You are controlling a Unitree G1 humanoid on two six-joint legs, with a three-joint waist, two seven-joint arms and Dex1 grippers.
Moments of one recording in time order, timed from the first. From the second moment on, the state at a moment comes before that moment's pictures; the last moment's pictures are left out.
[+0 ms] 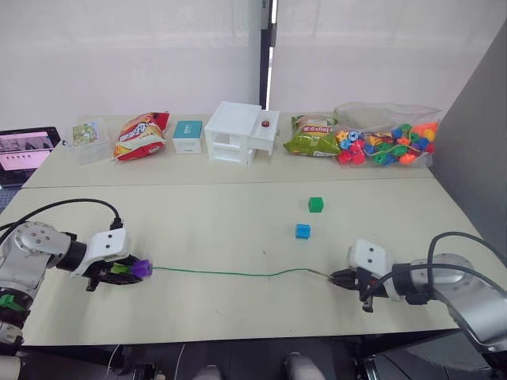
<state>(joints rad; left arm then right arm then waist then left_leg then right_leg) -0.43 1.07 -0.12 0.52 -0.11 -0.14 -1.48 -0.15 -0.94 0.09 -0.40 0.25 0.56 1.03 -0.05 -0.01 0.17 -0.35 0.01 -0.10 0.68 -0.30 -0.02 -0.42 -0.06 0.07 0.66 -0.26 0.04</state>
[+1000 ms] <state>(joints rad) -0.27 0.65 -0.17 -0.28 -0.40 0.49 -1.11 -0.50 -0.74 0.41 -0.32 0.16 0.57 1.08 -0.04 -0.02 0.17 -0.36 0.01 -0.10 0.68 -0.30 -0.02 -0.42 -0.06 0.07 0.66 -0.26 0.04</state>
